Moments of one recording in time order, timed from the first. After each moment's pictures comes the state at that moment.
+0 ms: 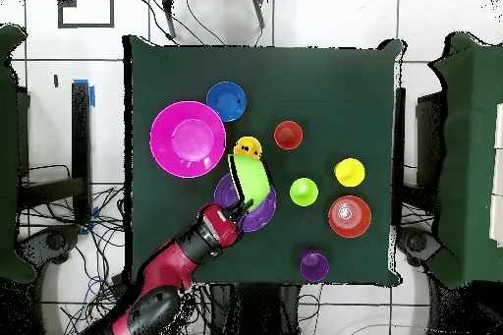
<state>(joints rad) 1.15 0.65 -1.20 1.89 0.98 -0.03 2.32</state>
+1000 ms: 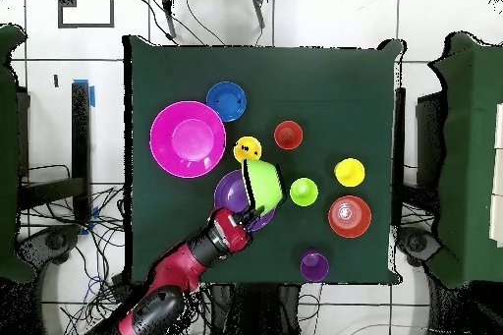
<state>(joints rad) 1.16 0.78 -1.24 1.89 1.01 0.05 2.40</state>
